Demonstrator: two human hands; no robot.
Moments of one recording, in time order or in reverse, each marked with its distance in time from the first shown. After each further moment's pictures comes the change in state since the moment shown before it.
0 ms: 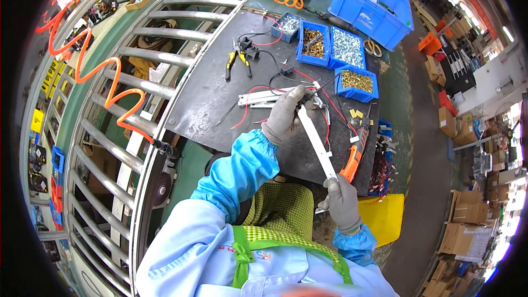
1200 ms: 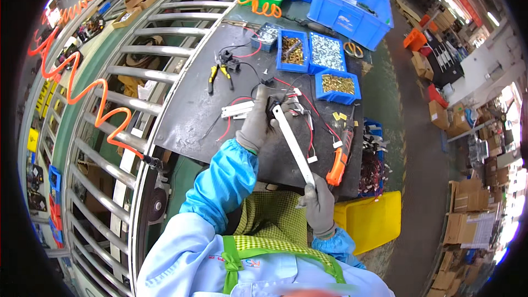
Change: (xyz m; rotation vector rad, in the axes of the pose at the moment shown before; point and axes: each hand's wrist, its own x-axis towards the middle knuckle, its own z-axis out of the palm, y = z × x) left_hand 0.004 0.015 0.014 -0.197 0.260 -0.157; right_hand 0.005 0.030 0.028 0.085 0.182 -0.240
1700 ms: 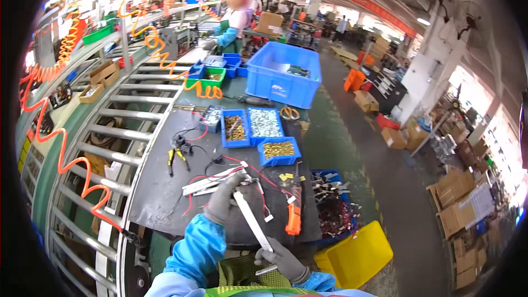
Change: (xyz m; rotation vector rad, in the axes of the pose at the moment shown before) left_hand -0.033 -0.011 0.022 0.310 -0.273 -0.114; right_hand -0.030 -0.002 -0.007 0.471 -0.355 0.300
